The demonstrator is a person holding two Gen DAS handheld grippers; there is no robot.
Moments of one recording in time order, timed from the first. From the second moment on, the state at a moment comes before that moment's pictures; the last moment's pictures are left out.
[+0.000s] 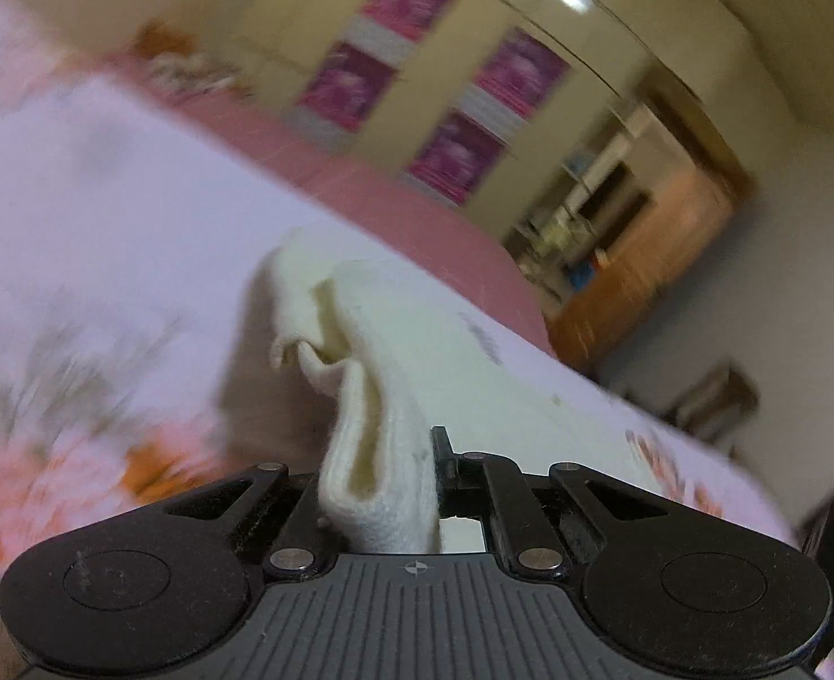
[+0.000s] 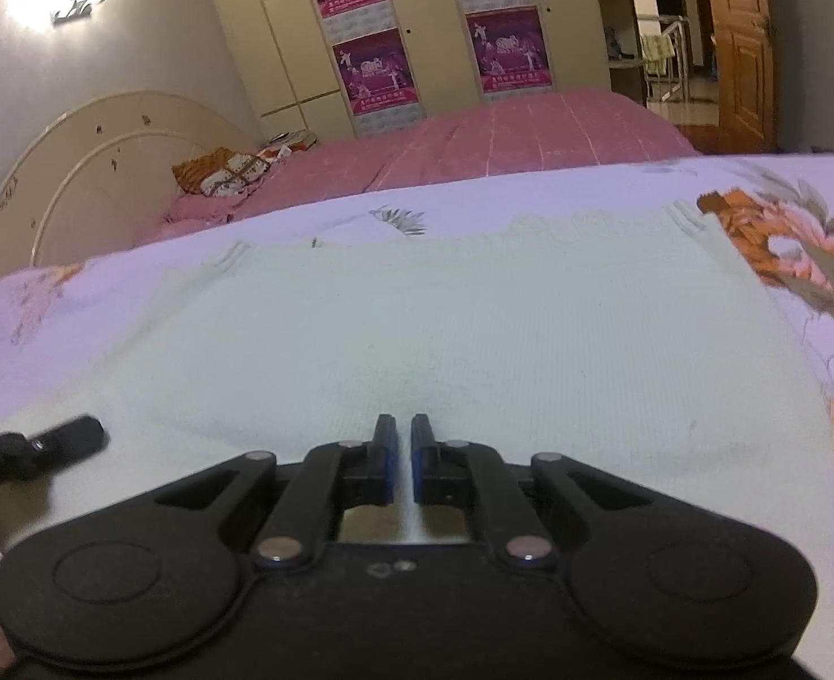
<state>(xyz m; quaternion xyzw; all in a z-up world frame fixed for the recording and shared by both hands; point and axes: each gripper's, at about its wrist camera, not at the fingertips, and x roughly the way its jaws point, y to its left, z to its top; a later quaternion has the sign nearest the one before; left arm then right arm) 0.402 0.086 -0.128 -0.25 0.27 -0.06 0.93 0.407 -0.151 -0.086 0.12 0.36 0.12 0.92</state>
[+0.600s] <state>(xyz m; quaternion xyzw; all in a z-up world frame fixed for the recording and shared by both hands) 0.431 -0.128 -0.077 0.00 0.37 -0.27 0.89 0.334 -0.341 -0.070 0.39 0.30 0.03 0.87</state>
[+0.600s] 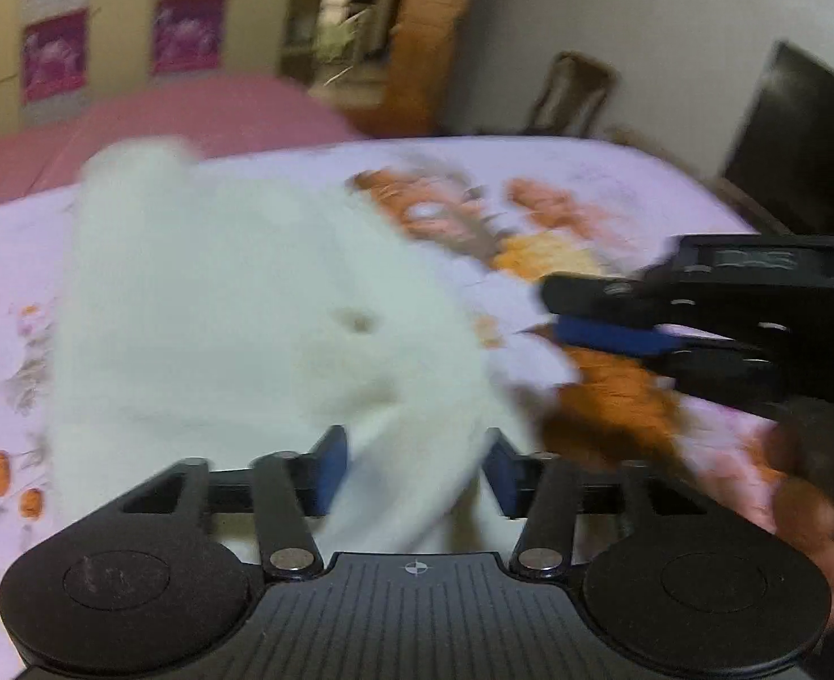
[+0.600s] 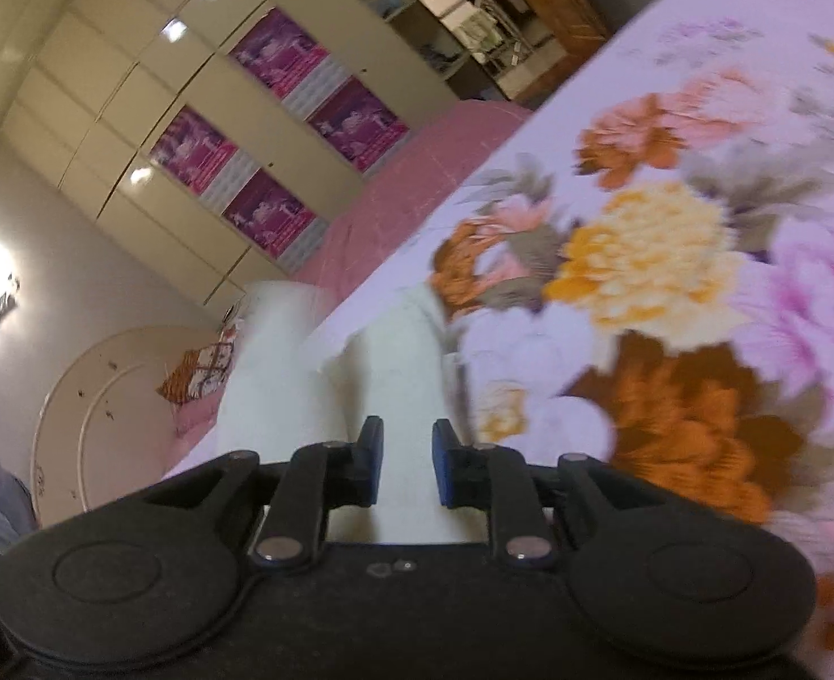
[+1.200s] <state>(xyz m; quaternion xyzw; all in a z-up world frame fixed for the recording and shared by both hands) 0.488 0.010 -0.115 -0.11 0.35 -0.12 0.92 0.394 -0.283 -0.090 0.35 0.34 0.13 0.86</state>
